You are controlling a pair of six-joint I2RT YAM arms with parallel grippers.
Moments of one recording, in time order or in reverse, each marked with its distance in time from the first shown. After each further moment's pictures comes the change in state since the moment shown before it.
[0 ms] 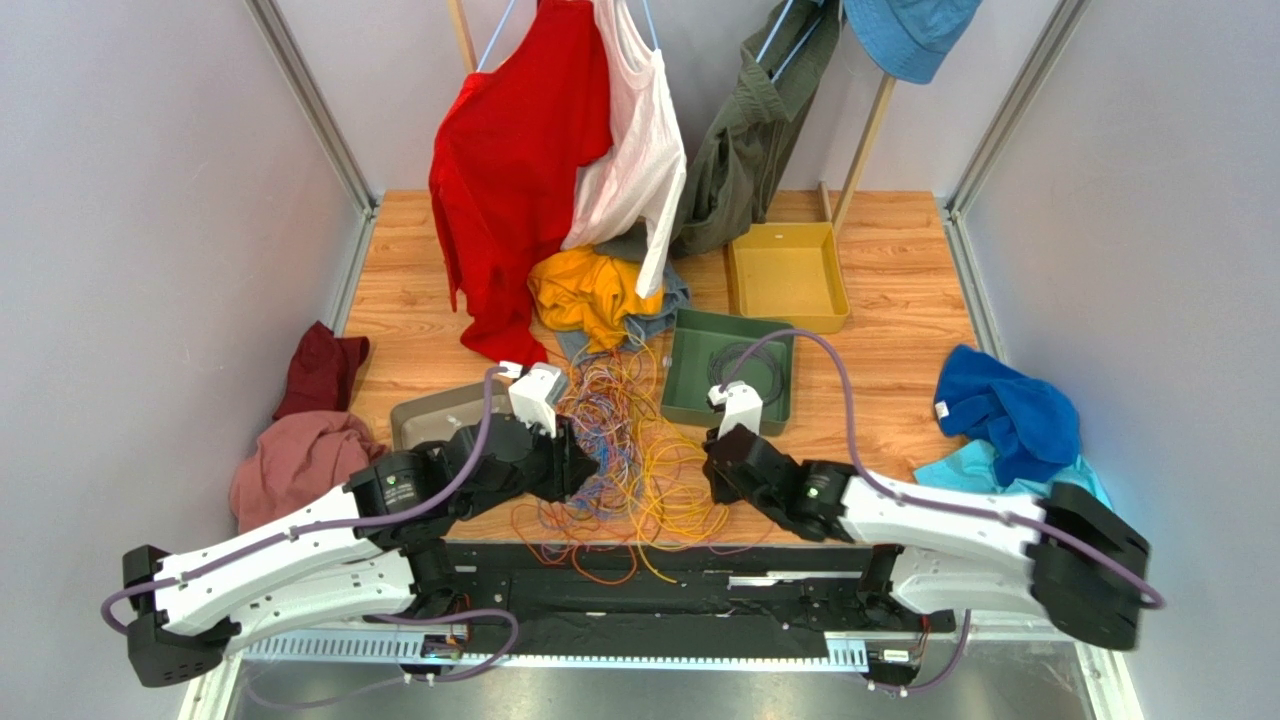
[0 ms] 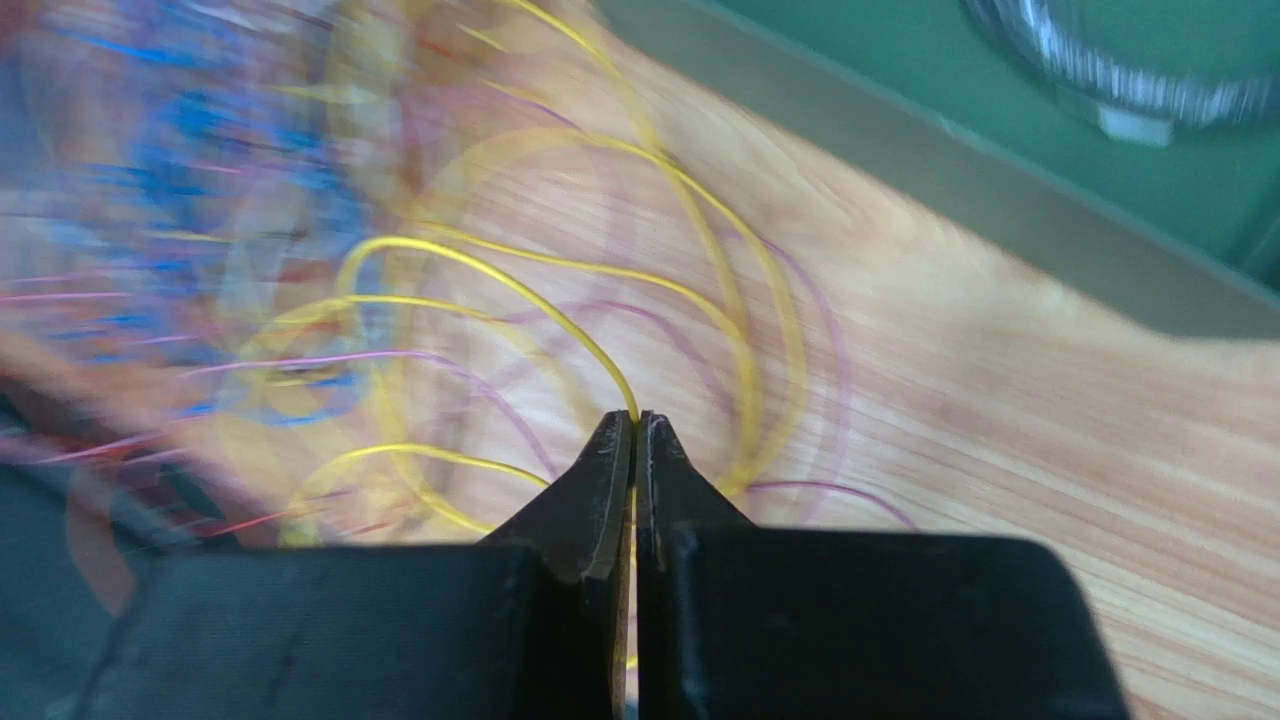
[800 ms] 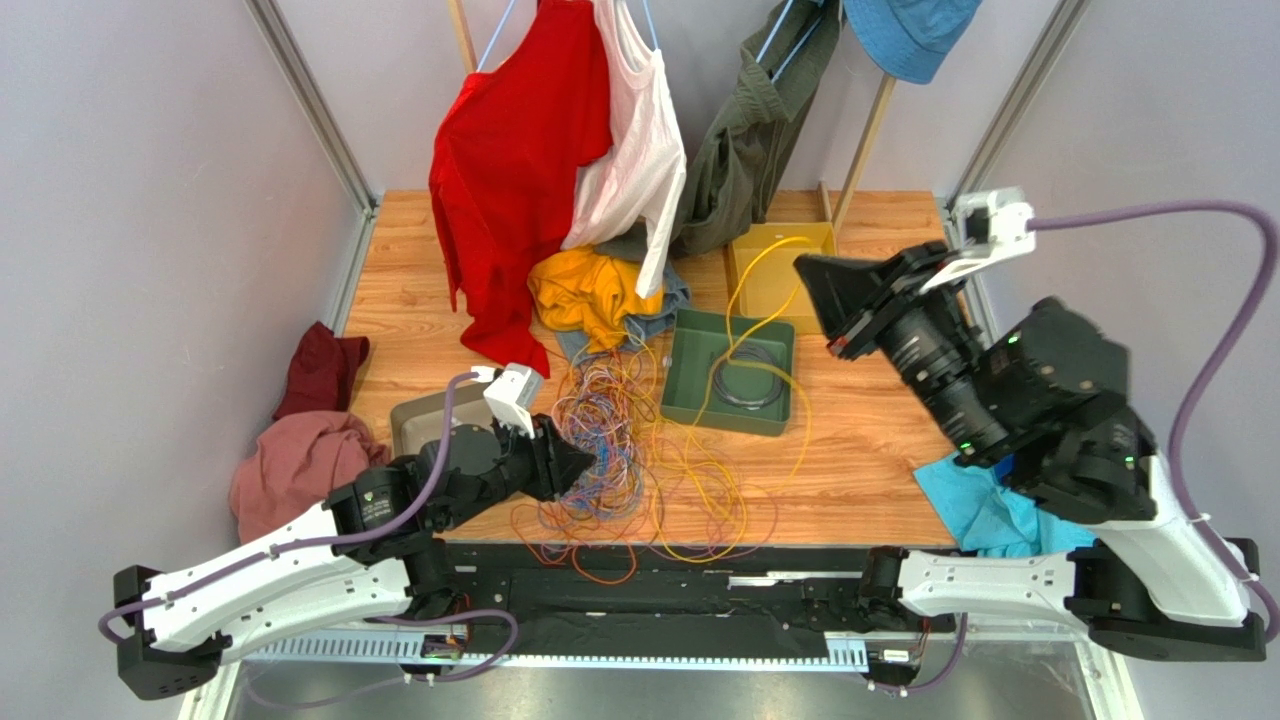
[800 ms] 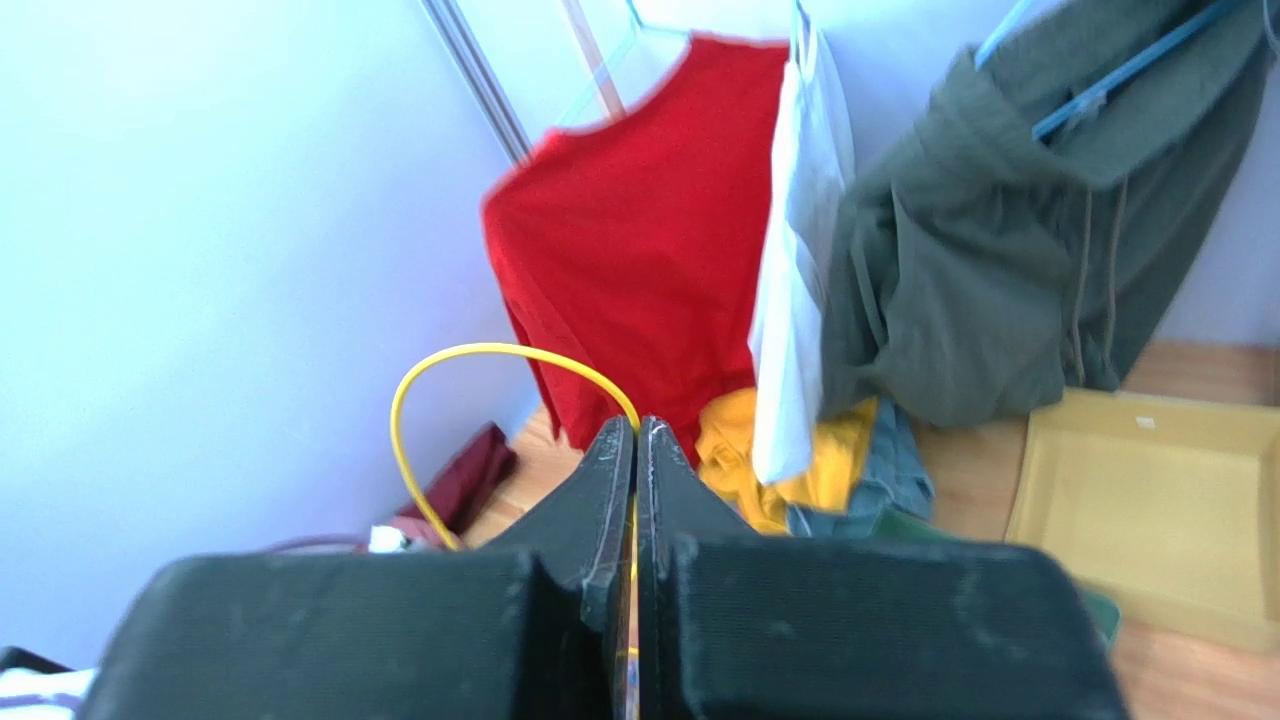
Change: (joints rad) left arm 0.000 -0.126 -0.080 0.110 -0.021 -0.020; right arm 0.108 -0.147 1.206 -0.426 0.294 -0.328
